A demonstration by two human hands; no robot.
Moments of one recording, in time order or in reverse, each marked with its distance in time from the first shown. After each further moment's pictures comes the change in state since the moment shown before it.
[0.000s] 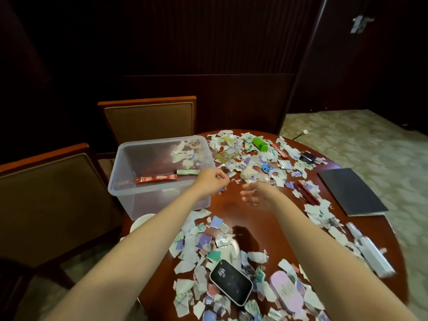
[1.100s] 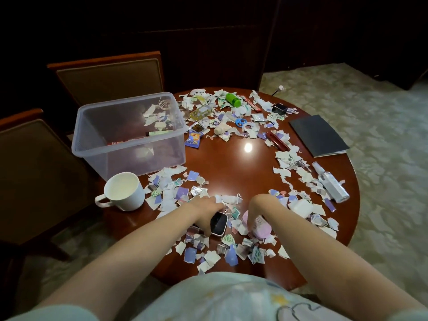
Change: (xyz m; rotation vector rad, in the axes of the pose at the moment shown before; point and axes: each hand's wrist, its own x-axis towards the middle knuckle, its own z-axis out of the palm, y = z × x) left_hand -0.085 -0.059 0.126 1.087 -0.672 0.313; right_hand -0.056 0.127 -0.045 -1.685 -0.124 0.359
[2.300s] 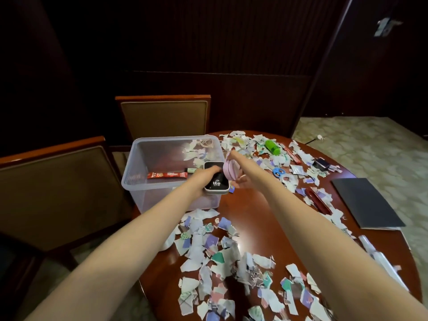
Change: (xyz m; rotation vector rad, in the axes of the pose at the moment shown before) left_hand -0.041 -0.127 -0.112 -1.906 0.682 -0.489; right_hand -0.045 -0.082 -0.189 1.435 0.244 -0.567
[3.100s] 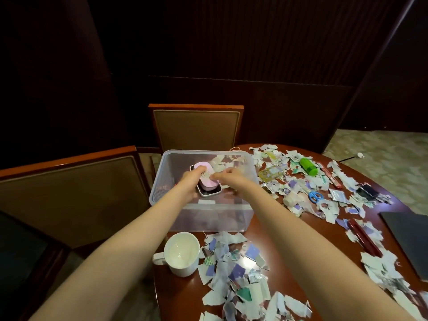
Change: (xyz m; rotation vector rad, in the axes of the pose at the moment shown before) left_hand 0.047 0.026 -0.095 -0.247 0.266 -0.013; right_hand 0.082 -0.029 0.099 -0.311 -0.120 -0.049
